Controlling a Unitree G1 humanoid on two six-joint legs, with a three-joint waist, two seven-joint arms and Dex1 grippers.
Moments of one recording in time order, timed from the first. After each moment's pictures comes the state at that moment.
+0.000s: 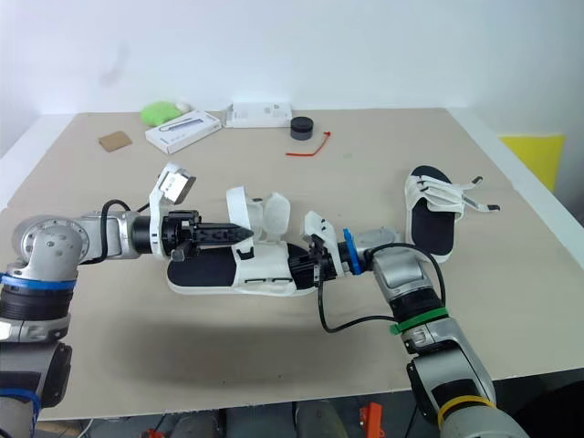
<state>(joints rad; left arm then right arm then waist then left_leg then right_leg) -0.75 0.61 0.01 0.08 -1.07 1.24 -0.86 -0.69 -0.44 0.26 0.36 0.19 0.42 1.37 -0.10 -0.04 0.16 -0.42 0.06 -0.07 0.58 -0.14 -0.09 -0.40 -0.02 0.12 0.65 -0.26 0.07</state>
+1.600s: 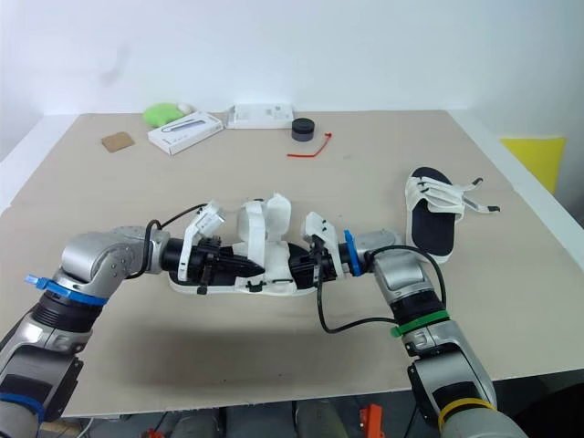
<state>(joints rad) -0.65 0.59 -0.24 -0.02 -0.62 0.90 -1.15 -0.68 -0.44 0.26 0.35 0.19 0.43 1.35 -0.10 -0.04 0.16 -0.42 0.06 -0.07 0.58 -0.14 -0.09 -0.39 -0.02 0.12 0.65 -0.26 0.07</state>
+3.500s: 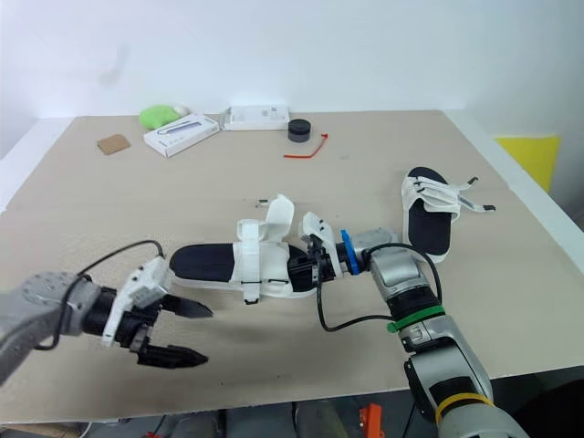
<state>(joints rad) -0.14 0.90 -0.09 -0.50 -0.63 0.77 -1.11 -0.71 -0.43 0.27 0.40 0.20 0.42 1.38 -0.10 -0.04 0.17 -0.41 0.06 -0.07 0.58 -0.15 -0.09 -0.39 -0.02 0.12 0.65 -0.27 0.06</state>
